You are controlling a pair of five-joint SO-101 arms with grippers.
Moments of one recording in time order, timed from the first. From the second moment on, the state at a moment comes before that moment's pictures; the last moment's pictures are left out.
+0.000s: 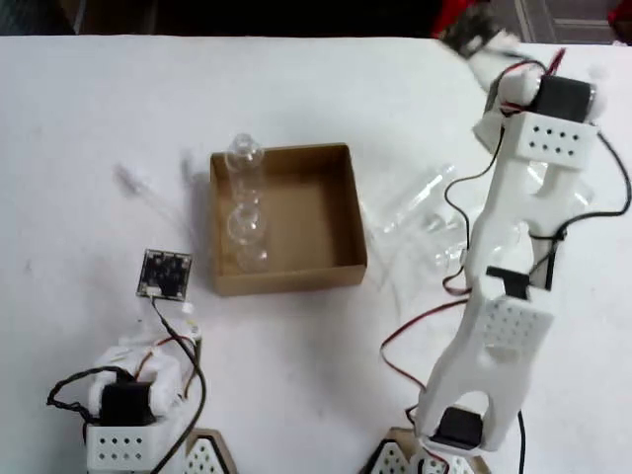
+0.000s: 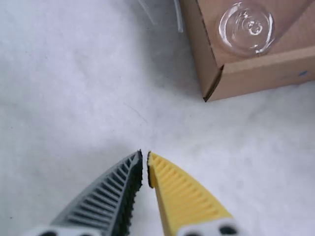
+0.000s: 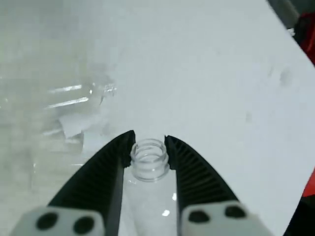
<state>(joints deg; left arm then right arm) -7.3 -104.2 97.1 73.6 -3.8 9.9 30.9 -66.2 97.3 50.4</state>
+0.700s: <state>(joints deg) -7.3 -104.2 97.1 73.6 -3.8 -3.5 -21.5 -22.5 95.5 18.5</state>
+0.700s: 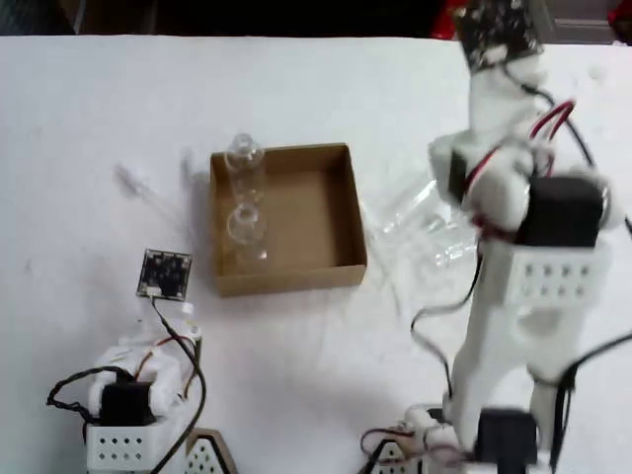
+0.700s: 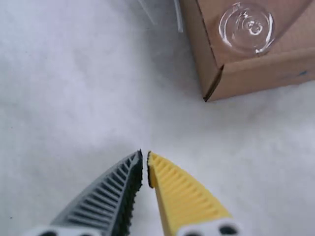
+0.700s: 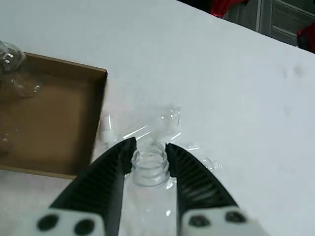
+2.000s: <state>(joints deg) -7.3 -104.2 97.1 73.6 -3.8 -19.4 -33.0 52.1 -12.7 -1.1</state>
